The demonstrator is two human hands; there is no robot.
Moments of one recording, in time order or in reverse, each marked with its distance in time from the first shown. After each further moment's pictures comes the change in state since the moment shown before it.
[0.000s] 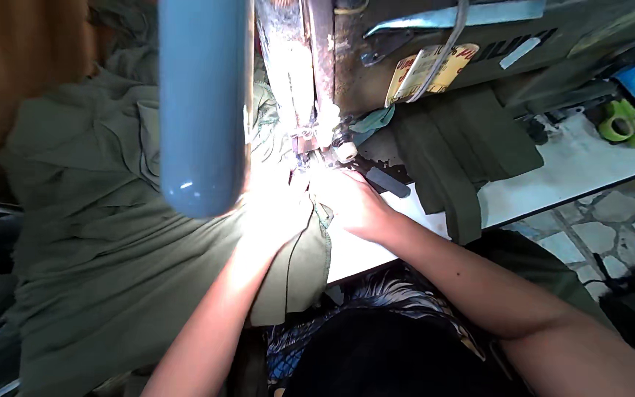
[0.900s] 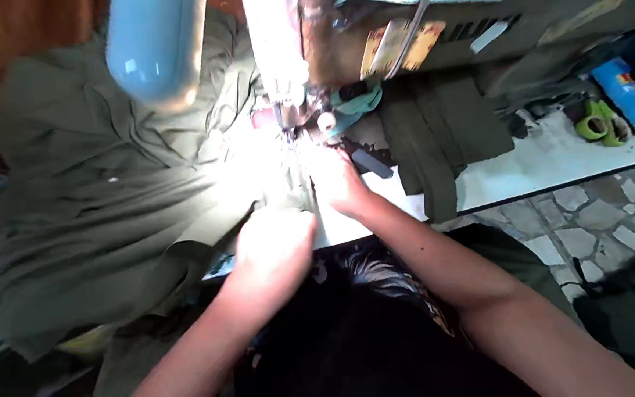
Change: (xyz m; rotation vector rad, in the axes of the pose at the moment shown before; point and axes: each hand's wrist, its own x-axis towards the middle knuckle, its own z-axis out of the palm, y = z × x) left_hand -0.051 0.102 -0.068 0.162 -0.190 -0.065; right_hand 0.003 -0.007 0.002 0.155 0.060 0.183
